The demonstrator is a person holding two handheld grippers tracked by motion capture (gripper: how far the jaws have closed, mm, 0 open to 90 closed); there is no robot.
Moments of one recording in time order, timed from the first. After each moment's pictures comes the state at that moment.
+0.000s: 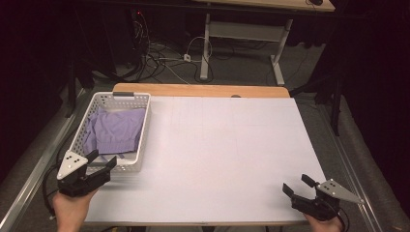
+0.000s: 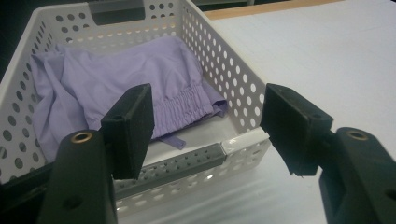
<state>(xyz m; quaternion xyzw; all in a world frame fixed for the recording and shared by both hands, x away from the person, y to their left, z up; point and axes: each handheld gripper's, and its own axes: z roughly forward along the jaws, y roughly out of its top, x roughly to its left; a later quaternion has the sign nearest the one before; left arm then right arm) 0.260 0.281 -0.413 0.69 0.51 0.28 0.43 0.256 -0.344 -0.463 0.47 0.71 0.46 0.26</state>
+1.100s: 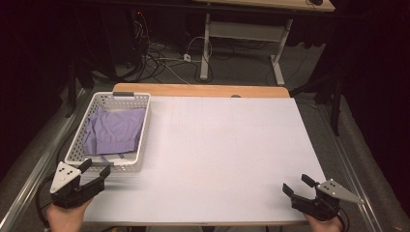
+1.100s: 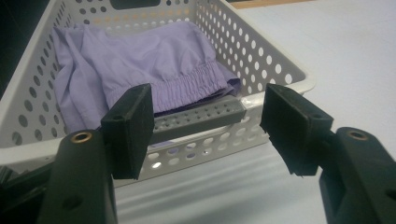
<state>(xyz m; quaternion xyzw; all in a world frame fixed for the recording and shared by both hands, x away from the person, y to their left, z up) 0.239 0.294 -0.433 0.68 0.52 0.29 0.43 0.256 -0.344 -0.463 0.47 0.71 0.46 0.26</state>
